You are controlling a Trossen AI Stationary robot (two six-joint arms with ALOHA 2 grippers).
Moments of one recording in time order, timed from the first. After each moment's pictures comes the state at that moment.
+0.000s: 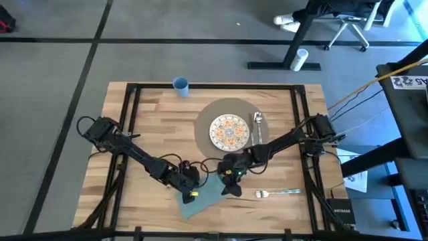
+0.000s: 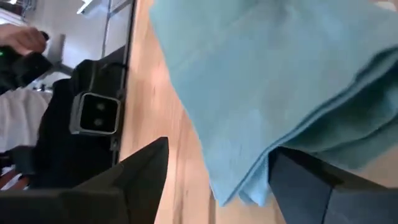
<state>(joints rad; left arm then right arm) -0.48 1.82 0.89 -0.05 -0.30 -0.68 0.26 1.89 0.94 0.19 -0.46 0.61</state>
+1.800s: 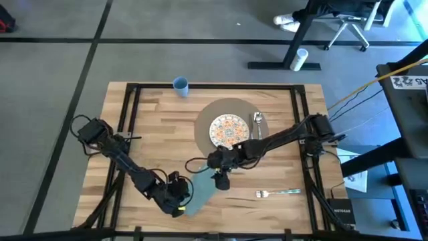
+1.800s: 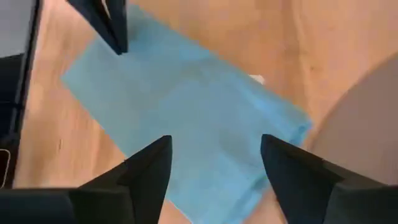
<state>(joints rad) -0.71 1.75 0.90 -0.09 -0.46 -0.86 0.25 1.90 1.28 -0.33 -0.07 0.35</state>
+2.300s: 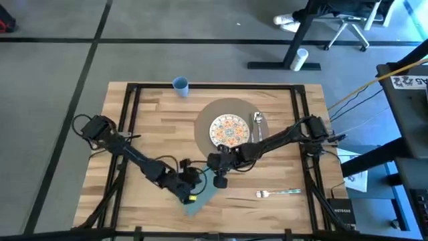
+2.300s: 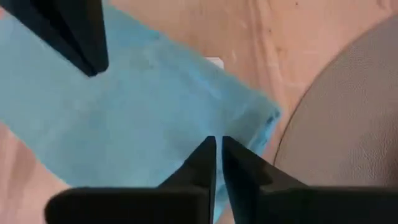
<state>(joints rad) -0.52 1.73 0.96 -0.08 -0.50 -0.49 0.25 1.98 1.26 -0.29 0.09 0.36</state>
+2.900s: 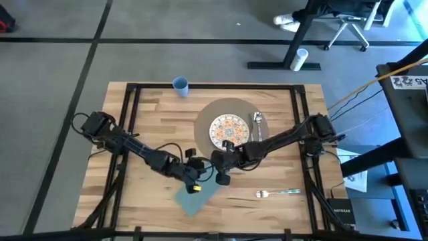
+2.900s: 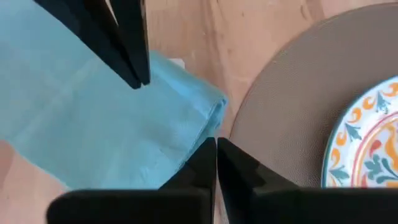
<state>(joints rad) -0.42 1.72 0.96 -0.09 -0.45 -0.34 0.27 1.88 1.26 -0.42 0.20 0.38</state>
